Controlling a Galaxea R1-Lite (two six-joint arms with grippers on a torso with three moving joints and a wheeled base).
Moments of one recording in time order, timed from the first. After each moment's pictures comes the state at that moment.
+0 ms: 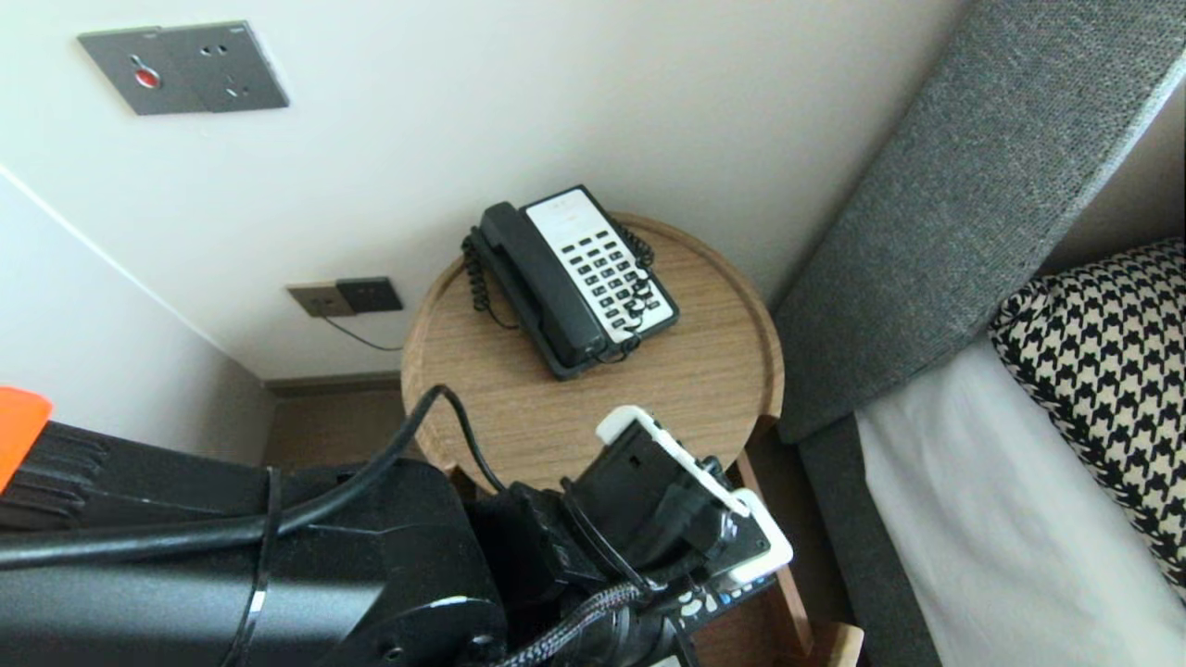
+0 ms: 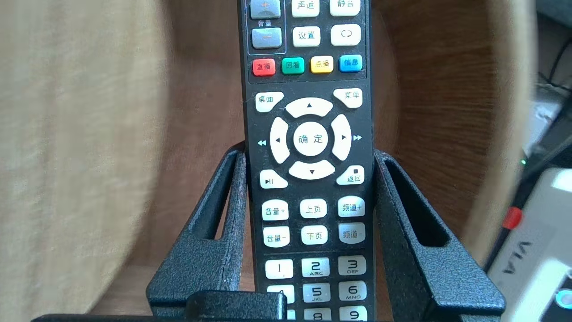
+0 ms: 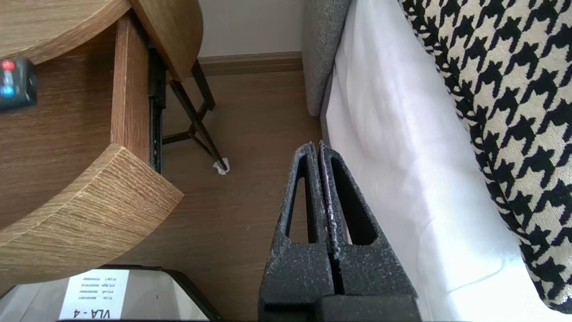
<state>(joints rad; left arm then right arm) -1.14 1.87 -1.16 0.12 0.14 0.26 0.01 0.00 0.00 0.00 0.00 0.00</state>
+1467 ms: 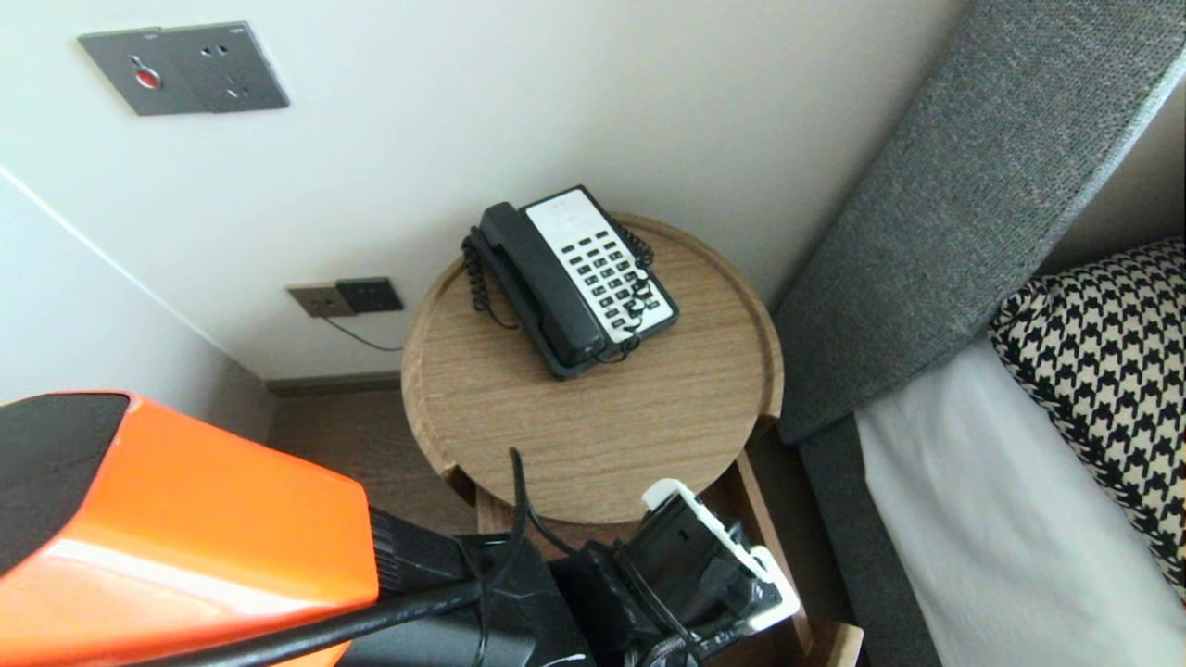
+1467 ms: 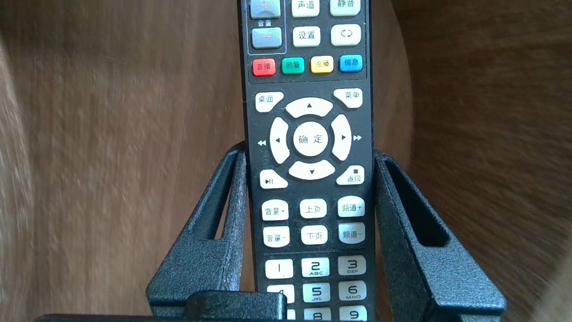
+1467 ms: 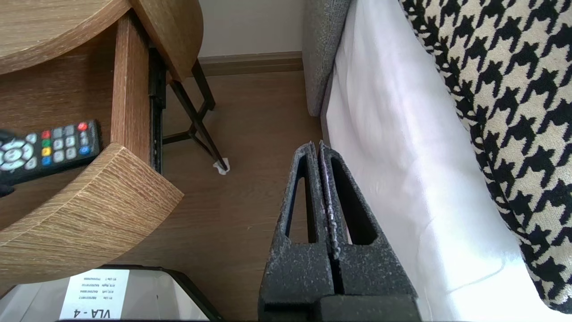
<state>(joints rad) -1.14 2.05 -1.11 -0.08 0.15 0.28 0.01 0.00 0.00 0.00 0.00 0.00</state>
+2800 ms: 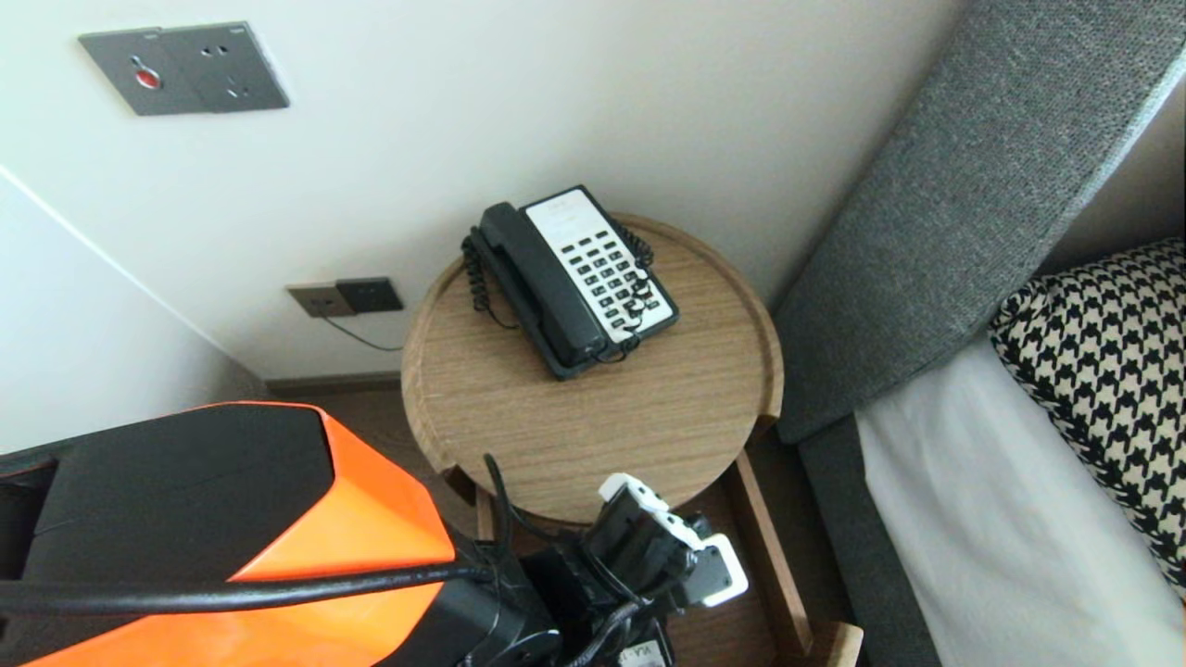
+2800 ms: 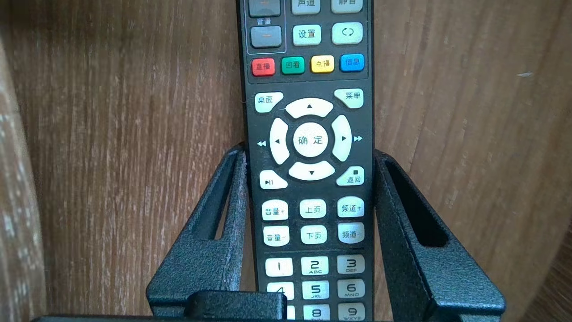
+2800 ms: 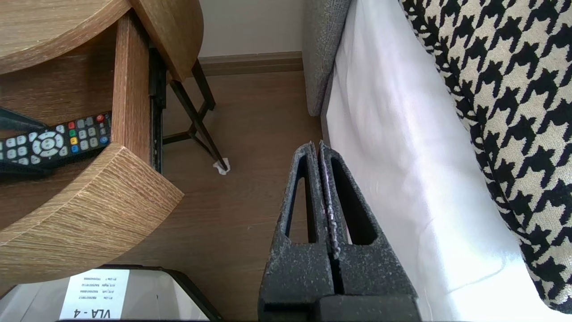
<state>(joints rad) -1.04 2.15 -1.01 -0.37 0.21 0.47 0.01 0.00 0.00 0.00 0.00 0.00</state>
